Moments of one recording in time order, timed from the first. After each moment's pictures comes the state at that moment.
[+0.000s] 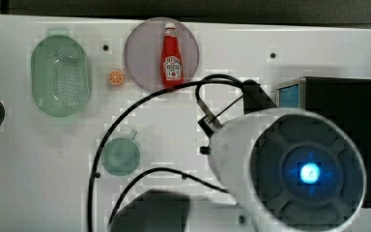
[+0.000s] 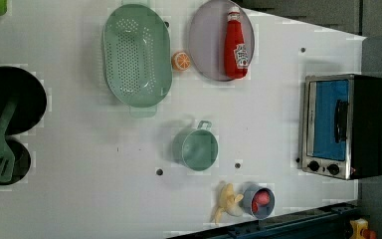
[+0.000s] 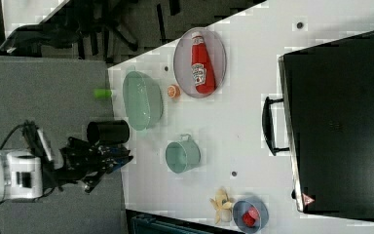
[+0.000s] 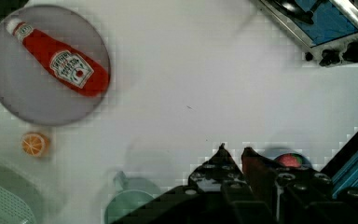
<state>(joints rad) -0.01 -0.27 -0.09 -1.93 -0.03 0.06 -0.02</state>
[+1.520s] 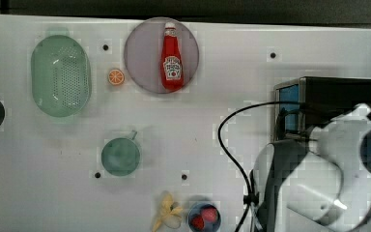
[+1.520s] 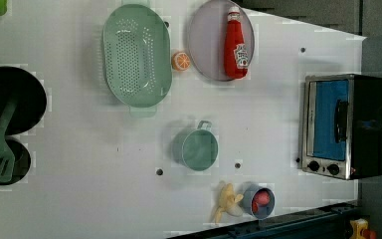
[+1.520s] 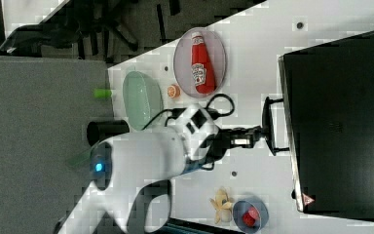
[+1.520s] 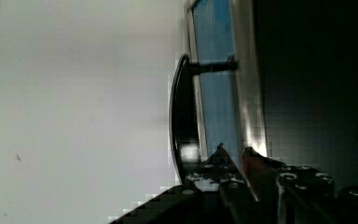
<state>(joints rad) -0.04 0.03 -0.47 -2.19 -0.09 0.71 -1.12</state>
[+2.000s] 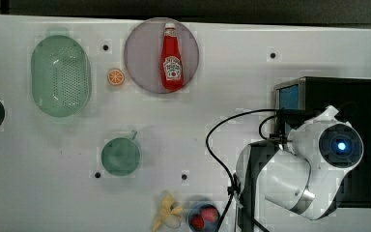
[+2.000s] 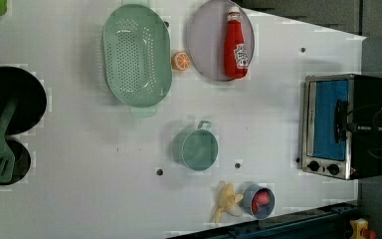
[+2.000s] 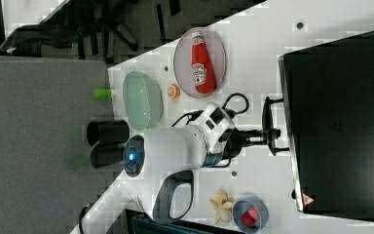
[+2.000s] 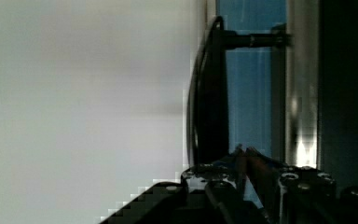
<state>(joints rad) -0.04 0.11 -0.46 -2.27 -0.12 0.85 -1.14</state>
